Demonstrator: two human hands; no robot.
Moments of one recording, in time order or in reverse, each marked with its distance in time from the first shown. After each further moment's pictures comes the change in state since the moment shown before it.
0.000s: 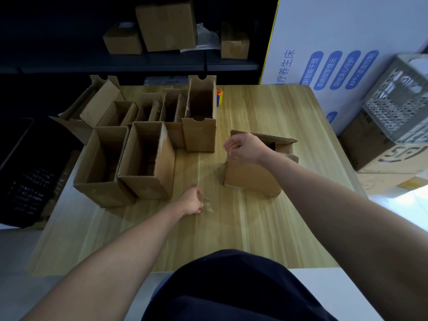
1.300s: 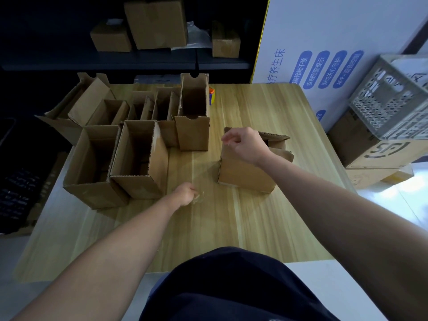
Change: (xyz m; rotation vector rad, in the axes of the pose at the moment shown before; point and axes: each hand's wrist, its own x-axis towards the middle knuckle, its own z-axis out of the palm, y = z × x) left_hand 0.025 -0.006 -0.005 0.107 0.073 0.023; right_hand -0.016 -0.003 0.001 -0.046 0.232 -0.149
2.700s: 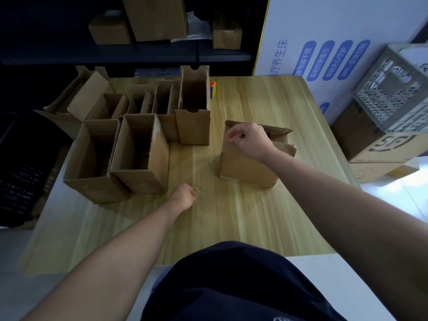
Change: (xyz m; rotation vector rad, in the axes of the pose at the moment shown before) left_hand -0.012 -0.016 0.014 0.043 0.084 -0.015; right_hand -0.005 0.005 -0.002 -0.029 0.011 0.007
